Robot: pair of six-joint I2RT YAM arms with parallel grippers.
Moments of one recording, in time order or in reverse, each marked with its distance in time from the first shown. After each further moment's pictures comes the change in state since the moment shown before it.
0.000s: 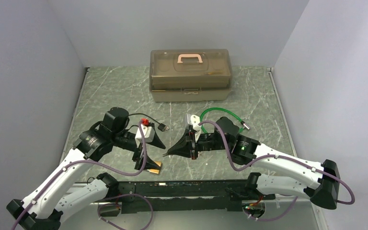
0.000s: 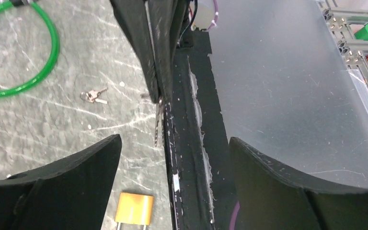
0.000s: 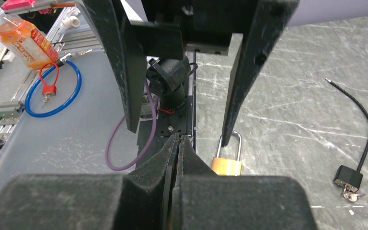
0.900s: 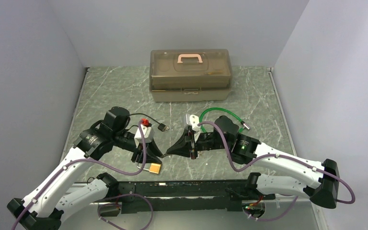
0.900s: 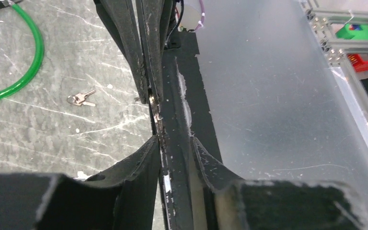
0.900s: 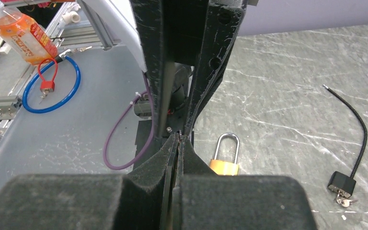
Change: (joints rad) left arm 0.004 0.017 0.002 -0.045 0.036 0.035; right arm 0.004 0.008 0.037 -0.028 -0.003 -0.035
